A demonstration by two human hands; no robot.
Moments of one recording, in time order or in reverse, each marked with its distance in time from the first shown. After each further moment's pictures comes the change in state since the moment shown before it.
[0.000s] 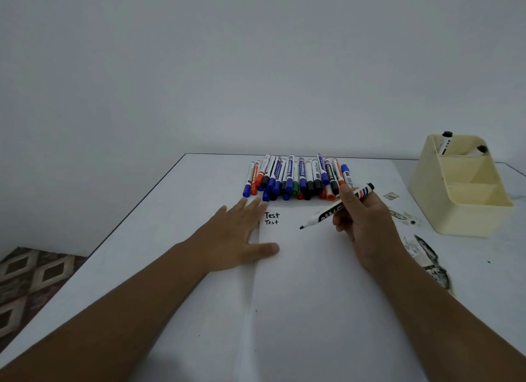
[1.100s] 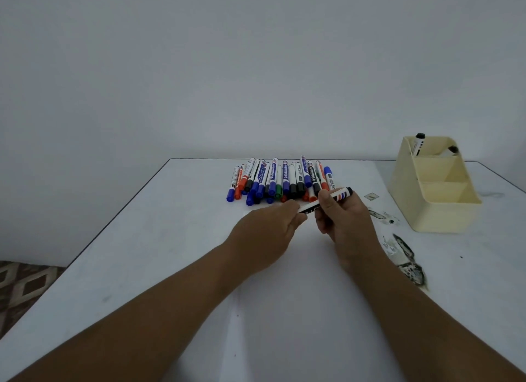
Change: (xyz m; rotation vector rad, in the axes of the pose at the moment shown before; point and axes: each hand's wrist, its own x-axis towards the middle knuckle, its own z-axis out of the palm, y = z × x) left_hand 0.033 0.099 -0.004 -0.074 0.320 0.080; right_hand -0.007 -0.003 -0.001 0.062 -0.059 -0.066
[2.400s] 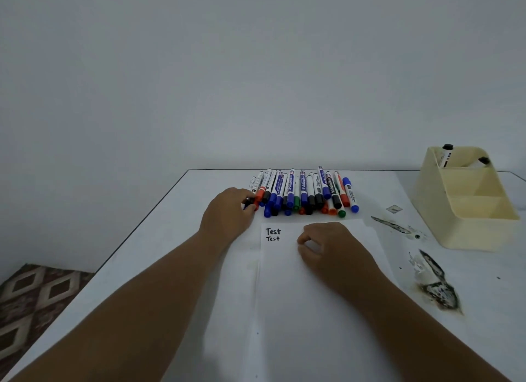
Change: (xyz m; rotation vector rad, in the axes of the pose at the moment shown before) left_hand 0.037 -0.135 0.004 -0.049 0.345 -0.276; right_hand 0.003 0.022 0.018 -1.169 -0.382 -0.222
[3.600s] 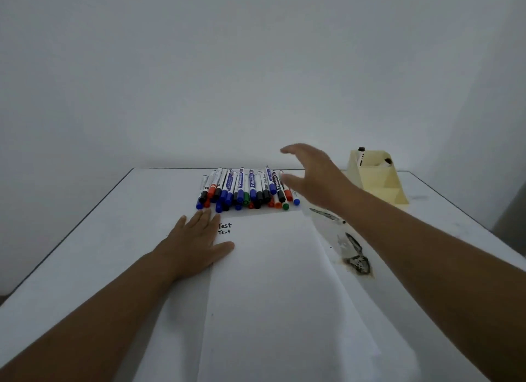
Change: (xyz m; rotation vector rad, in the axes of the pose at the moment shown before) left_hand -0.061 0.021 -0.008 0.321 -0.633 0.213; right_hand 0.030 0.009 -0.120 -0.098 0.165 -0.013
